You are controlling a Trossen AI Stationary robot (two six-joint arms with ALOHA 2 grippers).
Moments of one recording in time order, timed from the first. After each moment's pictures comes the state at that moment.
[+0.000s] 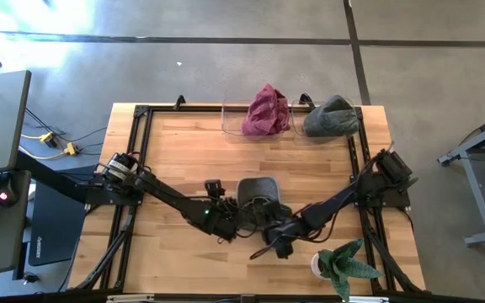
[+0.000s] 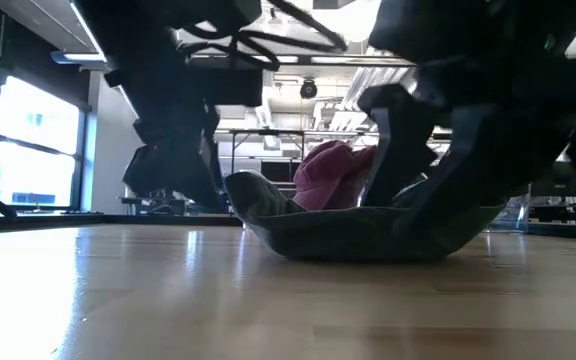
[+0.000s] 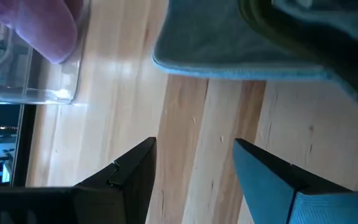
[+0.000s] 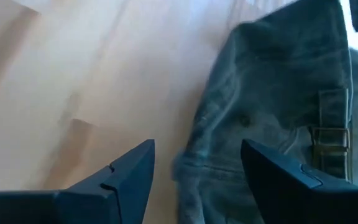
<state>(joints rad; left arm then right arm) -0.42 1.94 1.28 -0.80 -0.78 -0.48 0.49 1.85 1.03 -0.17 0.33 0.04</state>
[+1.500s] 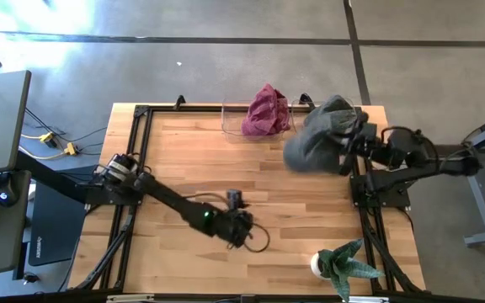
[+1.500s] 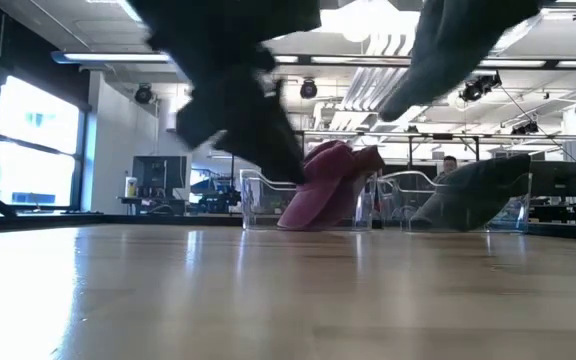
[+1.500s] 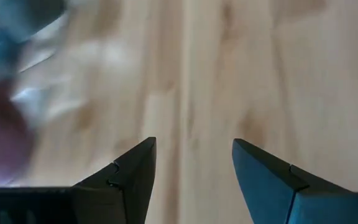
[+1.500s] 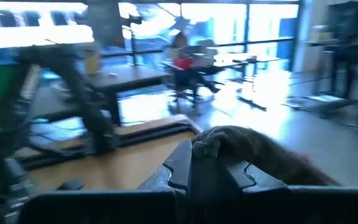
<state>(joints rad) -0.43 1.94 1.31 -0.34 -0.68 -0.09 0.11 0.53 0.75 -0.25 0.52 0.09</state>
